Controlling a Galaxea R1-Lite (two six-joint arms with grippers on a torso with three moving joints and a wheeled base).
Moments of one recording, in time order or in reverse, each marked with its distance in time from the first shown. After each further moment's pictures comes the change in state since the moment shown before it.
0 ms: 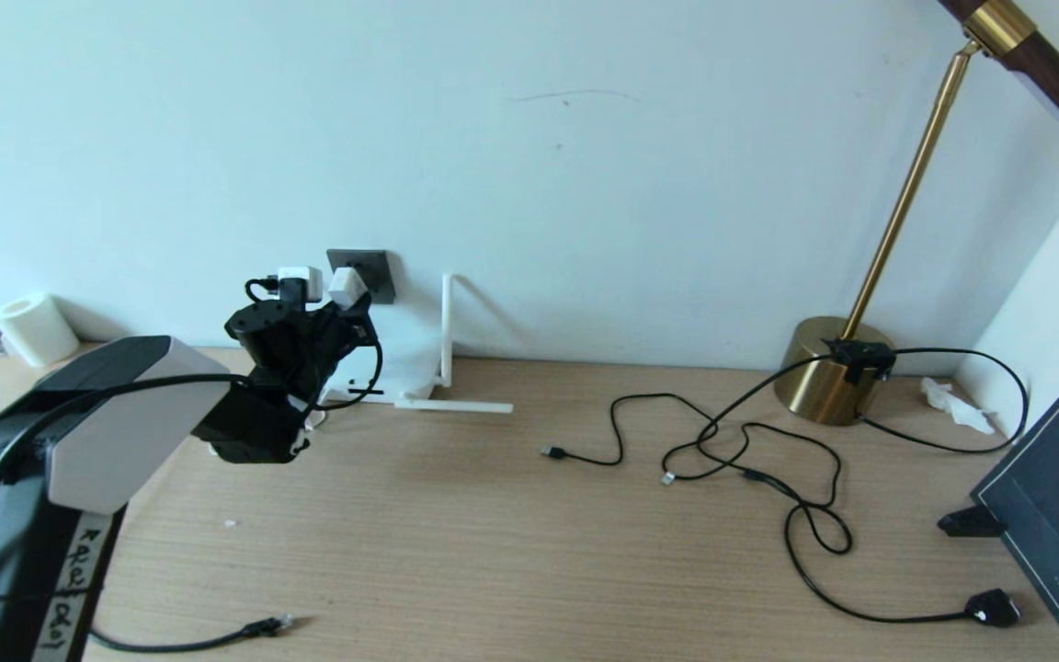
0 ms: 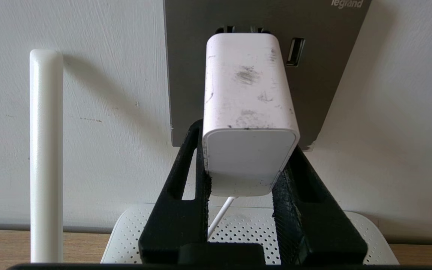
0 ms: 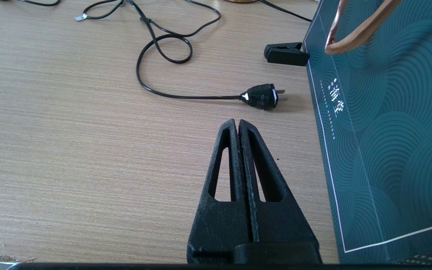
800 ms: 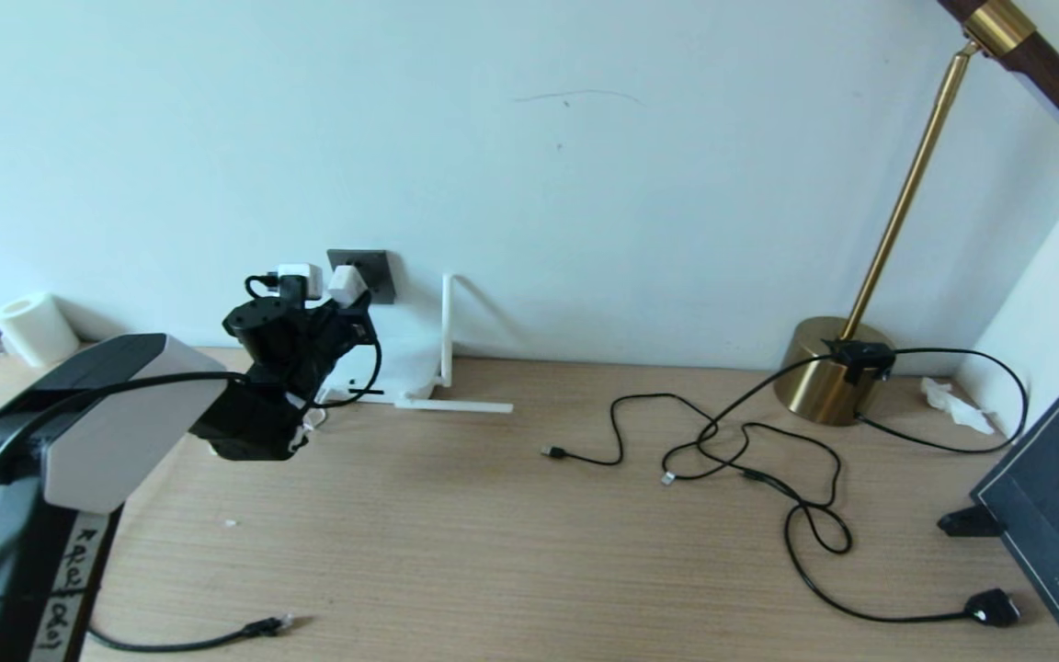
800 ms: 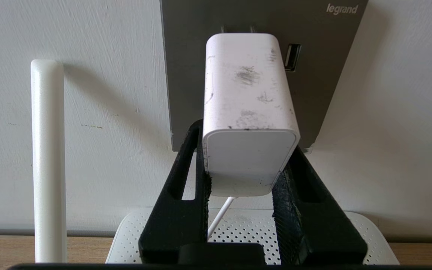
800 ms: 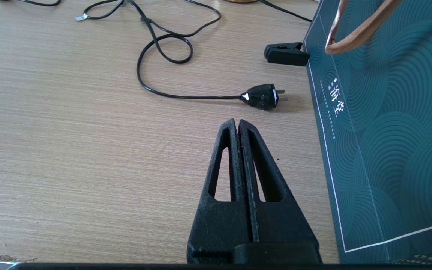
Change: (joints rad) left arm -0.004 -0.007 -0.007 0.015 -0.017 0.013; right arm 0.000 0.000 0.000 0.000 0.000 0.000
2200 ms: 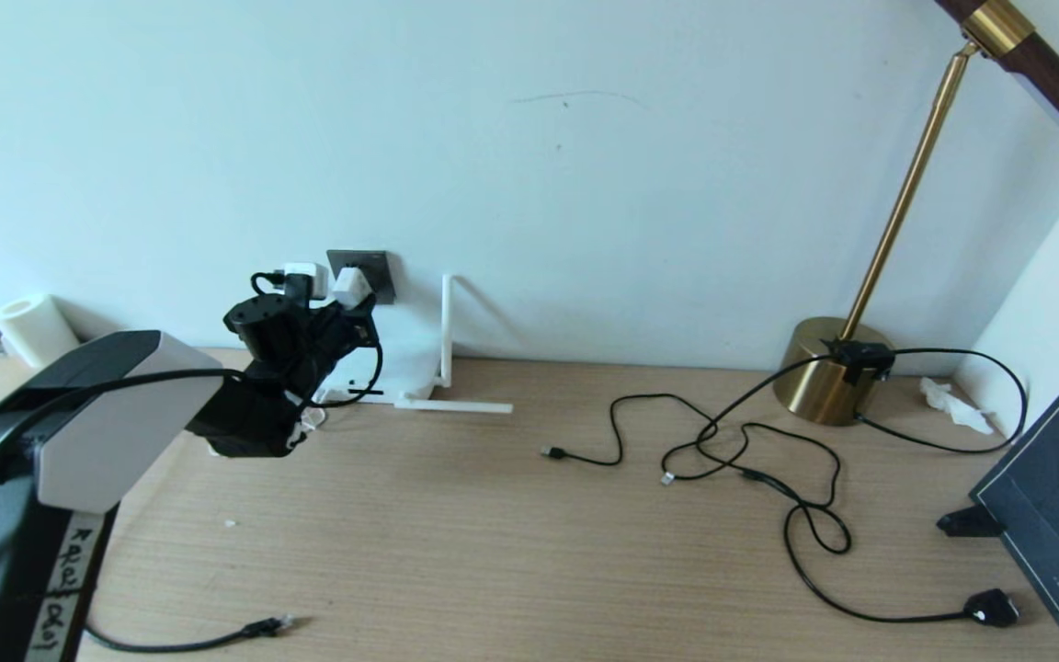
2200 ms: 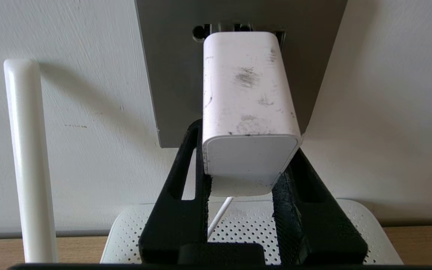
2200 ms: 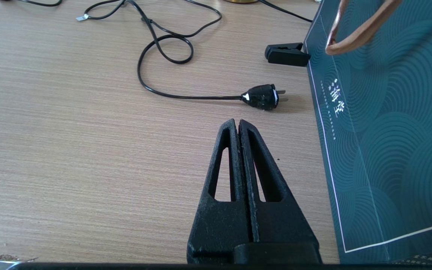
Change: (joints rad) left arm 0.005 -0.010 -0.001 0.057 -0.030 0.031; right arm 0.000 0.000 0.000 0.000 0.000 0.000
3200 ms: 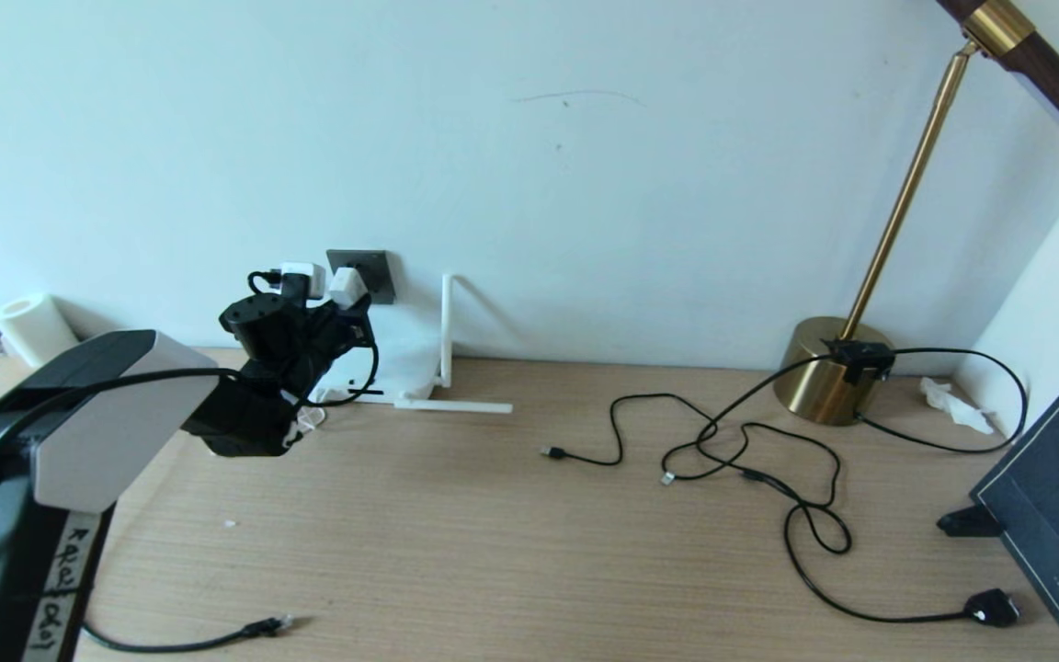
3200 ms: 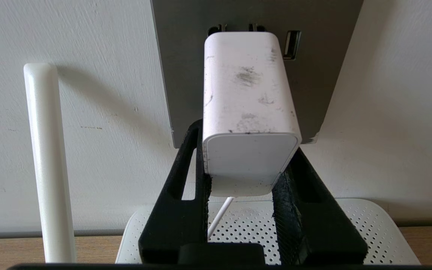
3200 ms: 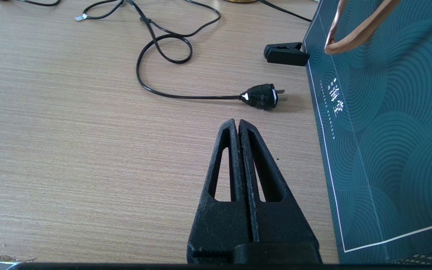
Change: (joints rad) left arm 0.014 0.000 -0.005 0.005 0.008 0.025; right arm 0.000 0.000 0.000 0.000 0.000 0.000
